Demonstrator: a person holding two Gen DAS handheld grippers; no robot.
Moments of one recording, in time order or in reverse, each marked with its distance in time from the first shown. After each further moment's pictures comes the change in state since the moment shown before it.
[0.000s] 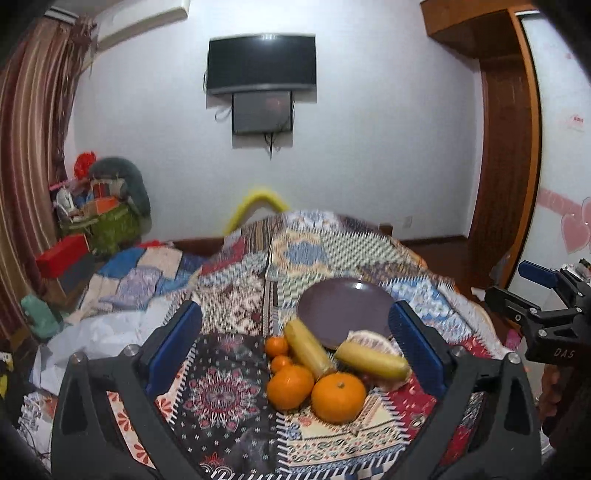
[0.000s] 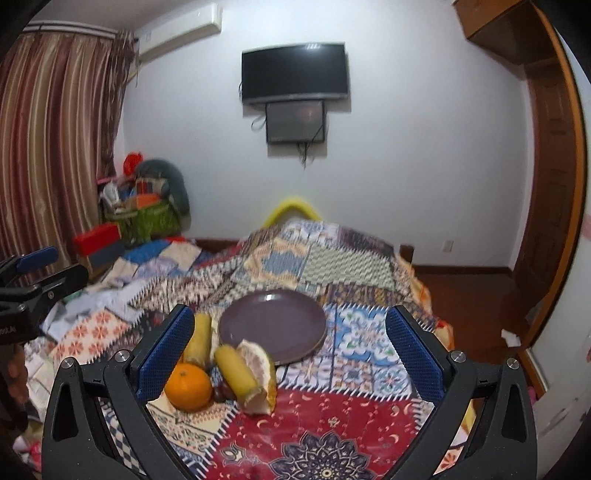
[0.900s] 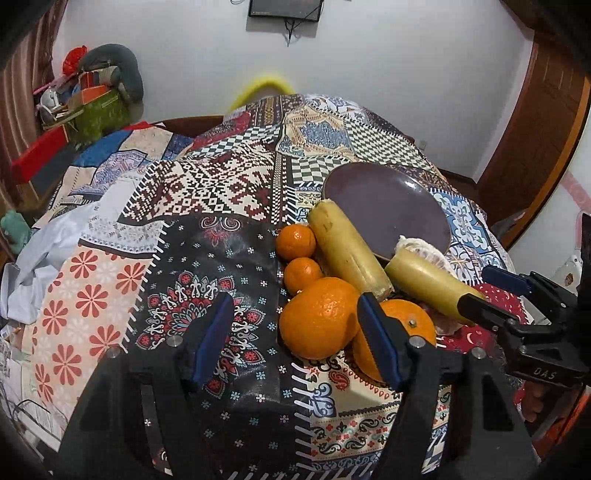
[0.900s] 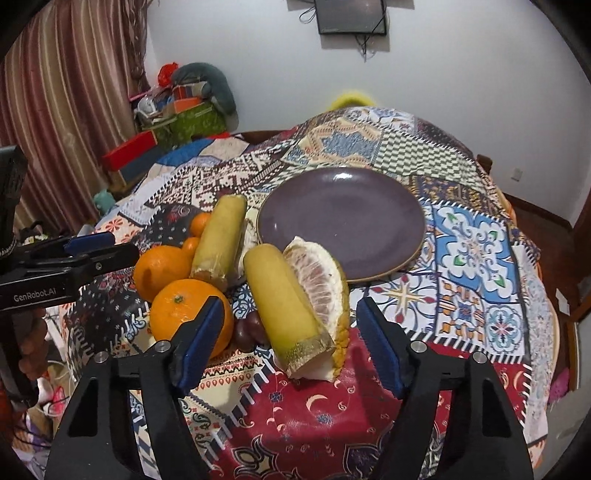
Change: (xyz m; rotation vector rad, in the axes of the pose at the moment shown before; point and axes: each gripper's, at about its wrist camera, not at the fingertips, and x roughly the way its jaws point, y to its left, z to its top) left arm 0.122 0.038 -0.070 -0.141 0.413 -0.044; right arm 0.126 0.024 -0.059 -0.045 0.386 0.232
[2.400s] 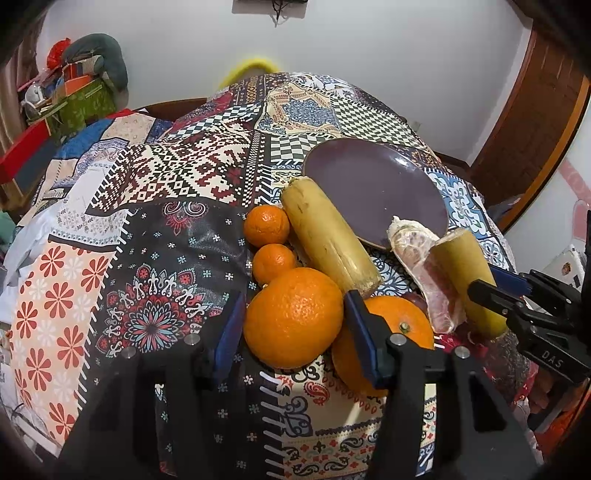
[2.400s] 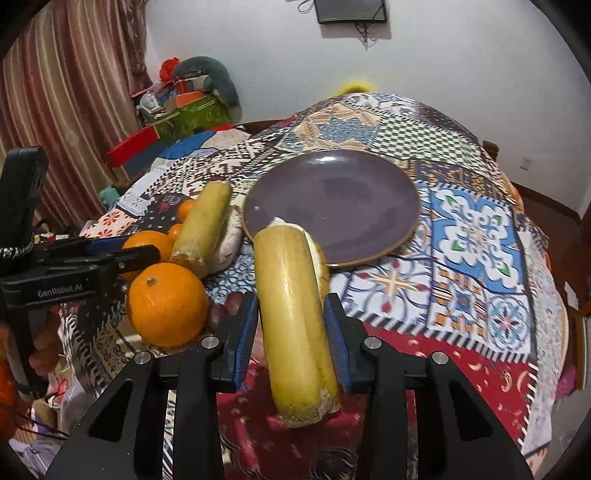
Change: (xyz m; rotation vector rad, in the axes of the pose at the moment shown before) left arm 0.028 -0.016 0.002 0.022 0.068 -0.038; right arm 0.007 -0.028 -0.008 0.017 0.033 0.034
